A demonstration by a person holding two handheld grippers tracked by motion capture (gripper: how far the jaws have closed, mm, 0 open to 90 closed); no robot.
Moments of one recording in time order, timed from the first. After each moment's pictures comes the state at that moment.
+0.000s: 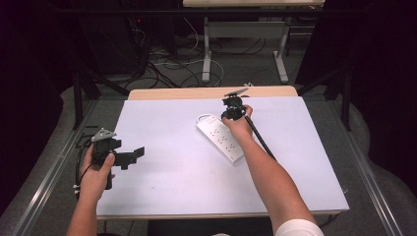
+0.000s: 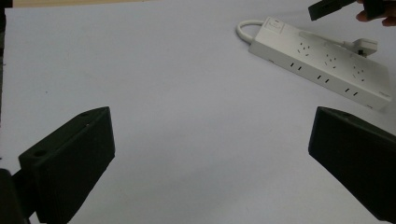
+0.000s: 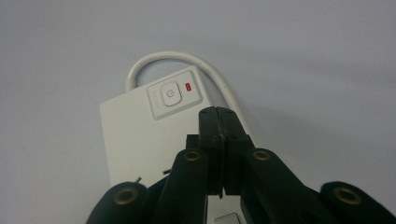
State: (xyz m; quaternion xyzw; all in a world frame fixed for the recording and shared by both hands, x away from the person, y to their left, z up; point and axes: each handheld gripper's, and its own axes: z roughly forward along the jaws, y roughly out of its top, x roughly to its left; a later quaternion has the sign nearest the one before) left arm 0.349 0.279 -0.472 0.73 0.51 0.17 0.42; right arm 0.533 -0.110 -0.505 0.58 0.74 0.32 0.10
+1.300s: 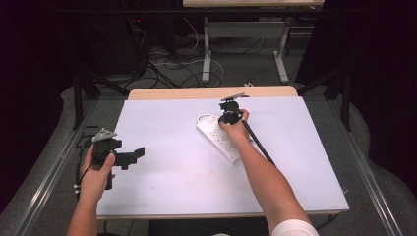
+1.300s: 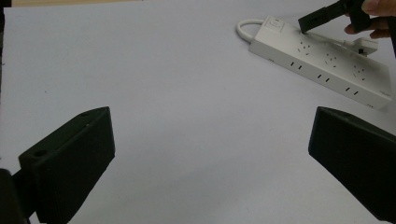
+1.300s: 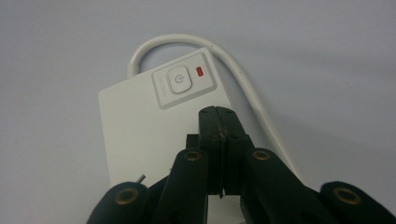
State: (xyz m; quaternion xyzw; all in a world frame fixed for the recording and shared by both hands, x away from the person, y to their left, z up) left arm 0.350 0.278 -0.473 0.73 0.51 0.17 0.42; right arm 0.532 -0.101 -0.522 0.58 0.74 0.32 0.09
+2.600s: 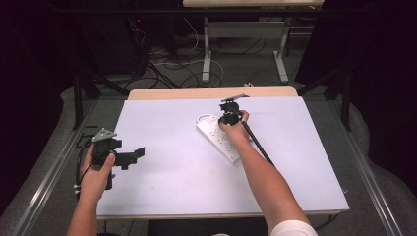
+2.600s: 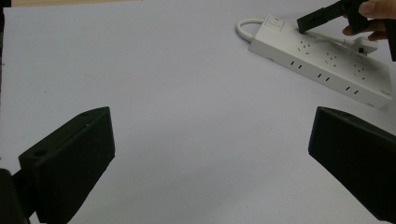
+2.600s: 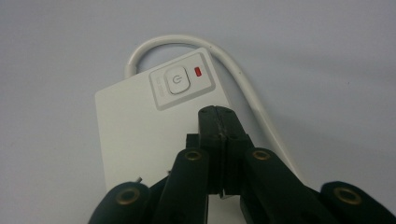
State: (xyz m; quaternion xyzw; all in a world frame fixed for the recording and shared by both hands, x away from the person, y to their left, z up) left arm 0.349 0.277 -0.473 0.73 0.51 0.17 0.42; right arm 0.531 -0.102 -0.526 0.58 0.74 0.32 0.09
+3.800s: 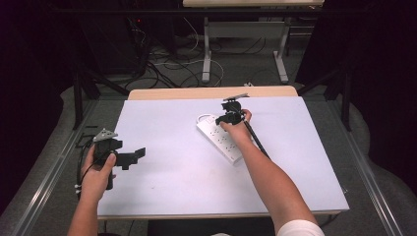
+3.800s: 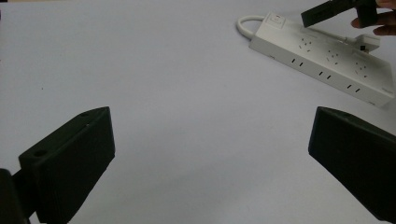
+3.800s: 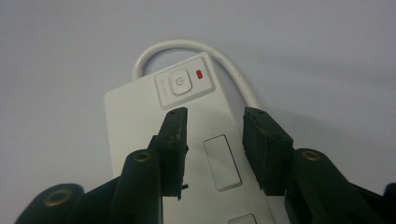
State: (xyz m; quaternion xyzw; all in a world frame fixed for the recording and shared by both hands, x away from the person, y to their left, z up) left arm 0.351 0.277 -0.476 0.73 0.51 0.16 0.42; right arm 0.528 -0.109 -0.520 0.57 0.74 0.33 0.09
